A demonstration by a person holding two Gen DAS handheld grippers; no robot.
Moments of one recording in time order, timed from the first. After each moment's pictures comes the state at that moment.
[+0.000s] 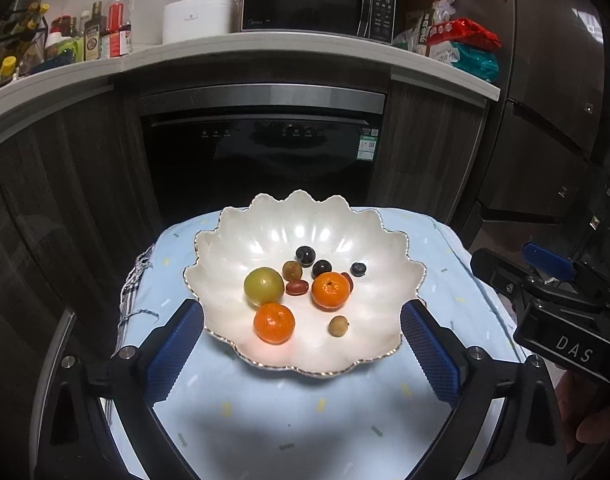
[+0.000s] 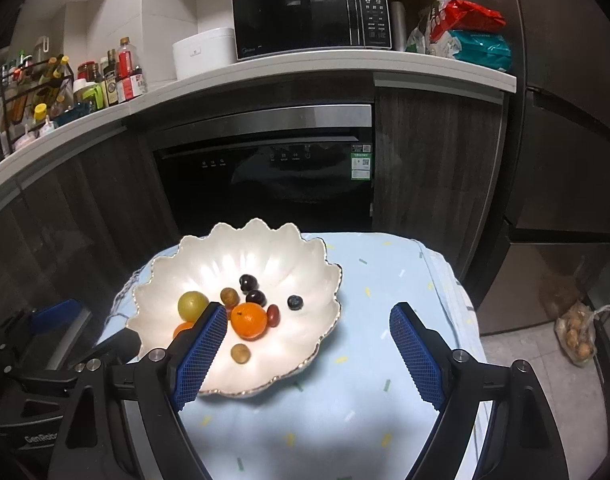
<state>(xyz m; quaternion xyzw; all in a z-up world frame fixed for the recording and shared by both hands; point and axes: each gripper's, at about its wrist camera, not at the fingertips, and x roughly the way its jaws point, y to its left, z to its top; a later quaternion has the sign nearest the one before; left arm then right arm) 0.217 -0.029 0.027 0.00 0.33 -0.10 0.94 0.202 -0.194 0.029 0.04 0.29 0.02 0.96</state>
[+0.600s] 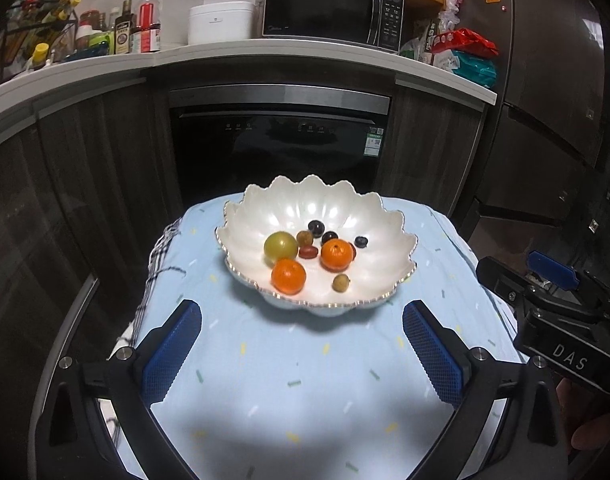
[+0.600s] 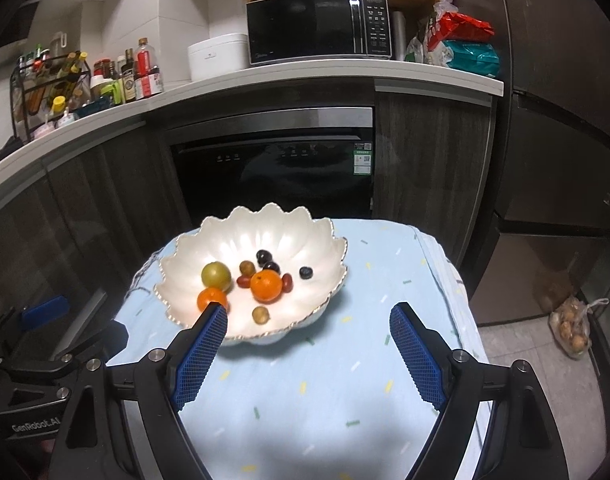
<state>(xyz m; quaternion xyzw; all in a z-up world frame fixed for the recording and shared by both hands) 0.142 -0.010 0.026 -0.01 0.33 -0.08 0.94 0.133 -0.180 0.026 0.03 0.29 0.02 0.96</state>
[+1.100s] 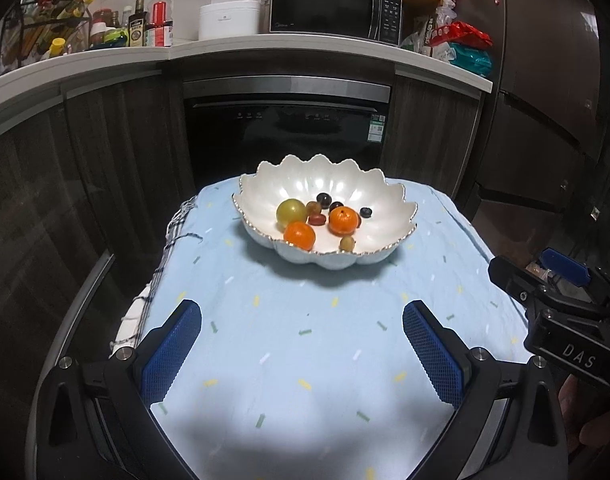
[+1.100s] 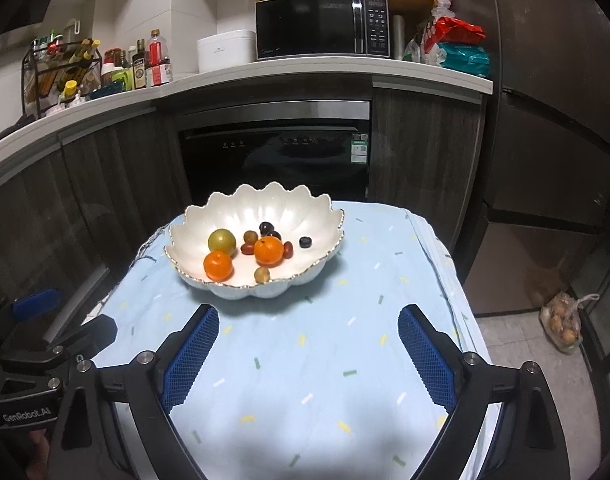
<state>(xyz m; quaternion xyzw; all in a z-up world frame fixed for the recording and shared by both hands) 0.088 -0.001 0.006 -0.01 0.33 -0.06 0.94 0.077 -0.176 0.006 0.02 0.28 0.02 0.96</state>
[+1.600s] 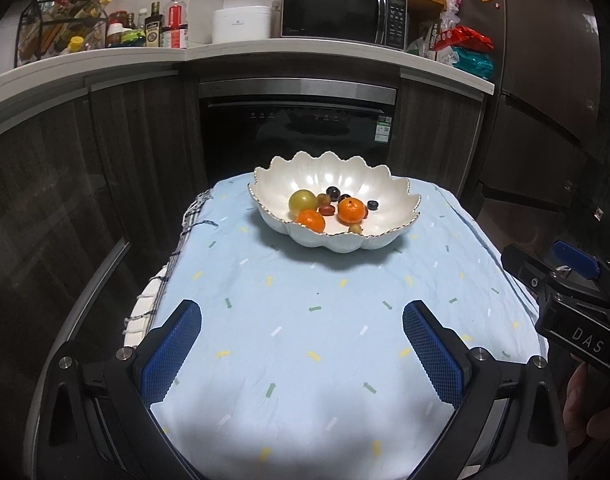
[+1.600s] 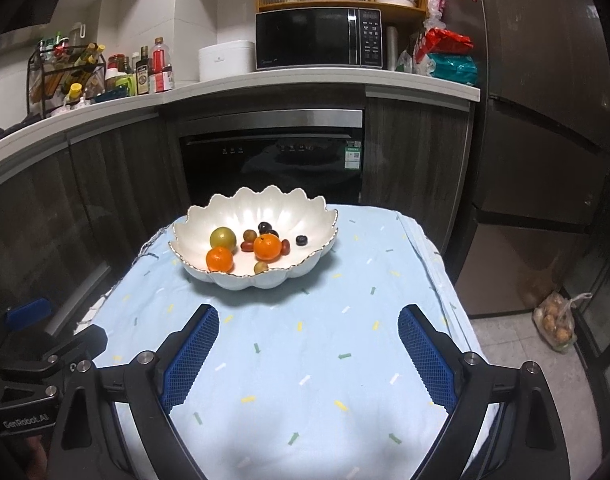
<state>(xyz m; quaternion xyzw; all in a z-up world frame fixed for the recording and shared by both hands) 0.054 0.008 0.001 -0.01 0.32 -0.04 0.95 0.046 -0.176 0.006 0.01 0.26 0.01 0.96</state>
